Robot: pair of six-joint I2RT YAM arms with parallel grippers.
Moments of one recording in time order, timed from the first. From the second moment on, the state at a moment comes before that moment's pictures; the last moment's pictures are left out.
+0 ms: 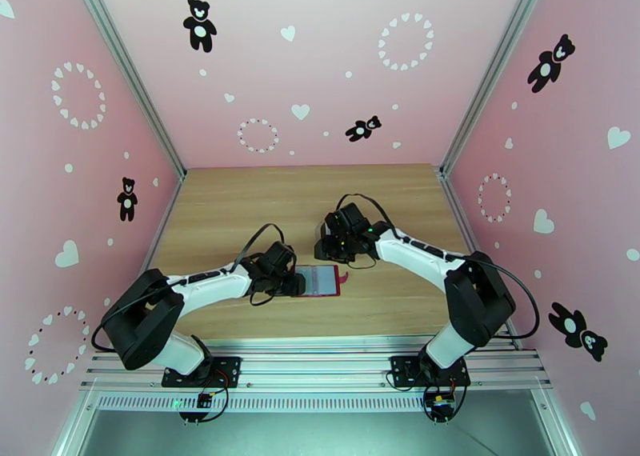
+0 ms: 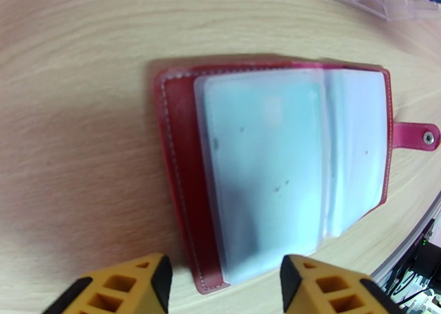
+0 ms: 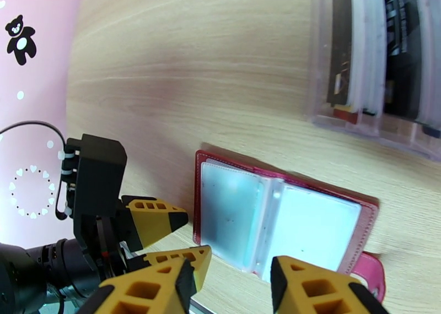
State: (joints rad) left arm -0.73 1.52 0.75 -0.34 0.15 -0.72; right arm 0.63 1.63 1.10 -0.48 -0.38 0.63
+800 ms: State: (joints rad) left arm -0.61 1.46 0.90 -0.36 0.15 -0.69; right arm 0.55 1.52 1.10 -0.58 -0.33 0.58
